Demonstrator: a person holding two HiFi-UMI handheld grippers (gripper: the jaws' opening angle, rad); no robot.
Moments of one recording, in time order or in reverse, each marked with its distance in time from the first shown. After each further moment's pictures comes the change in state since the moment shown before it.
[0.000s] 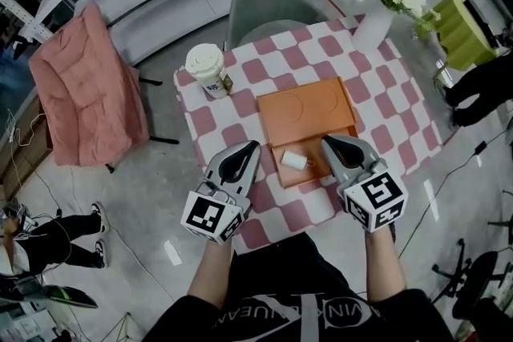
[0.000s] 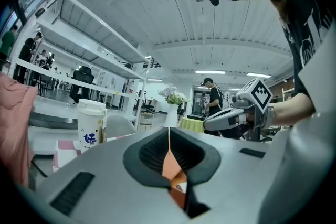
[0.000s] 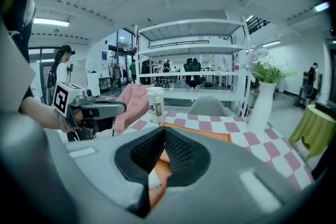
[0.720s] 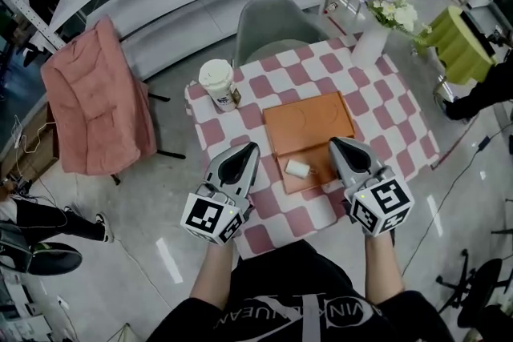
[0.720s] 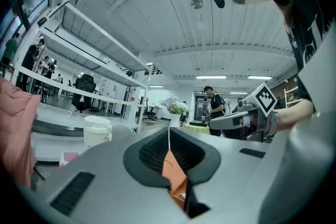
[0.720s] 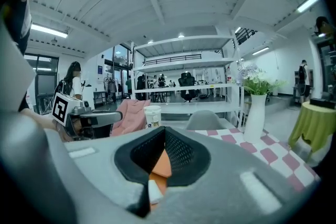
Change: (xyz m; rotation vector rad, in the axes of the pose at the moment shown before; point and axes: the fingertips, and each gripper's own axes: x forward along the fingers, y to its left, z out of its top) left arm -0.017 0.002 0.042 0.012 -0.068 0.027; right arm -0.028 0.004 0.041 0.042 -0.175 -0.035
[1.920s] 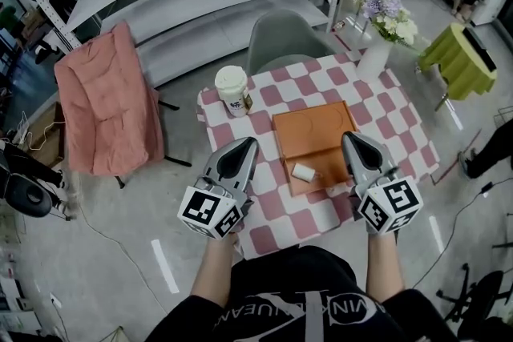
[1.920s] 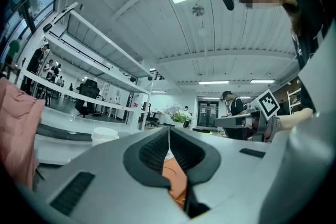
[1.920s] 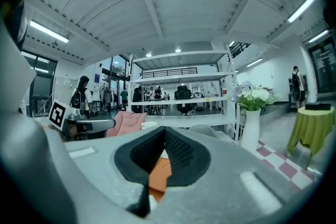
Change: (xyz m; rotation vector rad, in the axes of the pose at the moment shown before) left arm -0.023 0.009 0.030 -0.008 -0.076 0.027; right arm -0.021 0.003 0.041 -0.004 -0.151 -0.053
